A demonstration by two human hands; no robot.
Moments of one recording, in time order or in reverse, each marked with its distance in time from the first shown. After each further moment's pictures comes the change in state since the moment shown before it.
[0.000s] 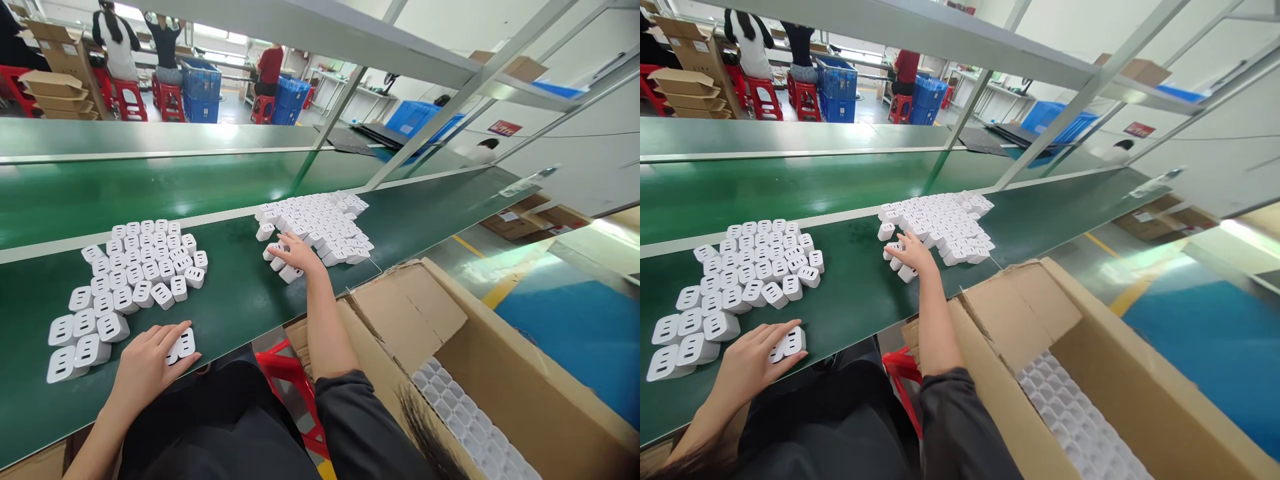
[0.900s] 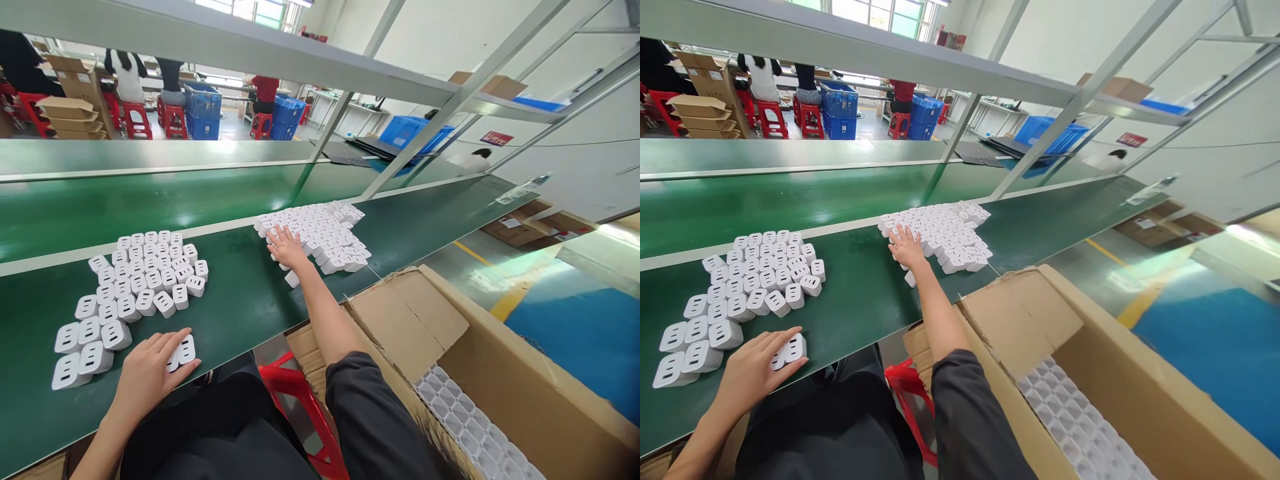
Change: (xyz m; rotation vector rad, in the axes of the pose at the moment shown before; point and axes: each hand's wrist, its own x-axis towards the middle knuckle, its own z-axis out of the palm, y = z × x) left_hand 0.001 -0.001 0.001 0.023 0.013 -0.007; right_hand 0.057 0.007 0.022 -0.324 0.093 -0.166
